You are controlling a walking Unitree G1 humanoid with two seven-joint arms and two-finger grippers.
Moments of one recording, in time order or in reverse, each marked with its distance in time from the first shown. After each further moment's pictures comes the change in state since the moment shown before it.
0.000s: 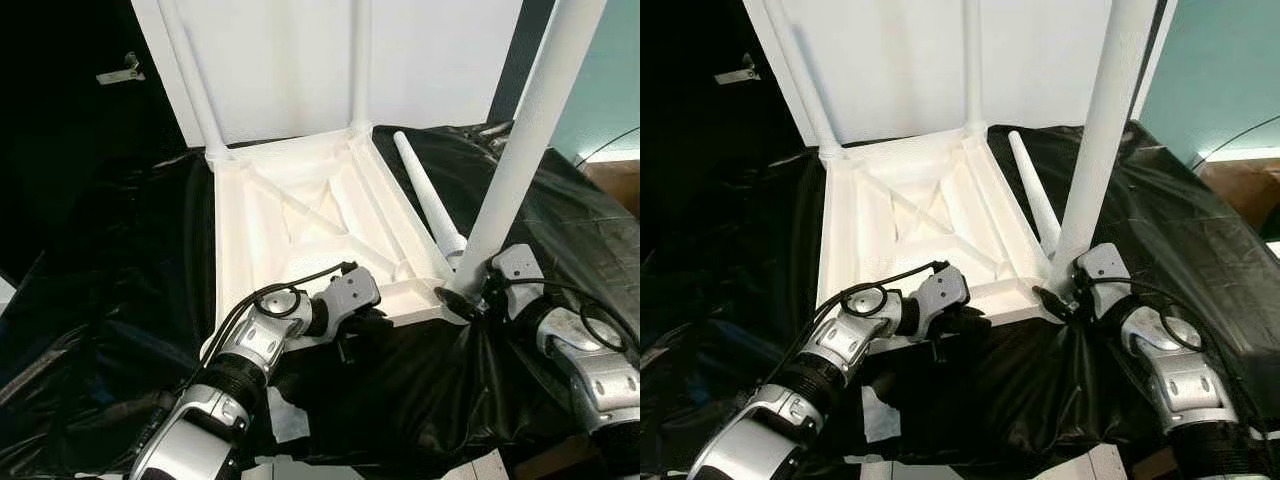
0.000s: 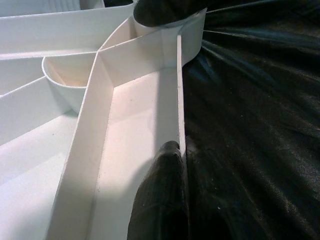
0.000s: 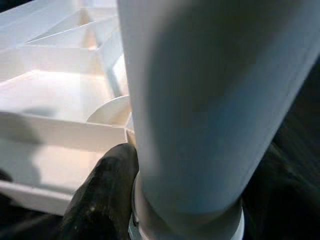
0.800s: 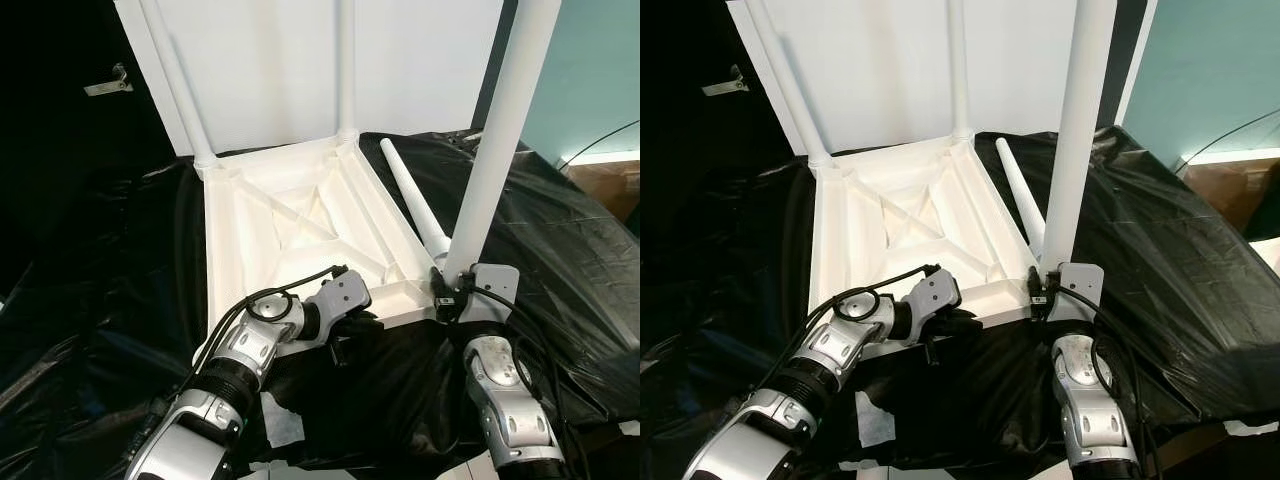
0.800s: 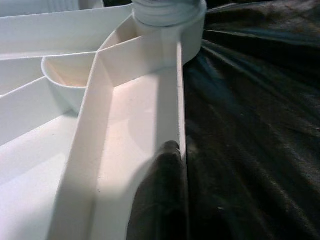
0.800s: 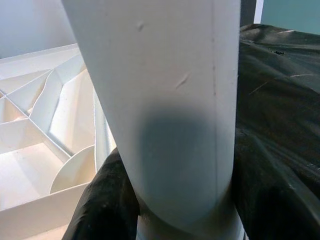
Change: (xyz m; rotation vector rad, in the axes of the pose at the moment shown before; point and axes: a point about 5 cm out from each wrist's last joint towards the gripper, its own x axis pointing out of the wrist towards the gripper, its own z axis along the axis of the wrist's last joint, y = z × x) left arm -0.003 0.001 -0.004 -0.012 -0.010 0.013; right arm 0.006 0.040 0.006 0.186 -0.152 -0.488
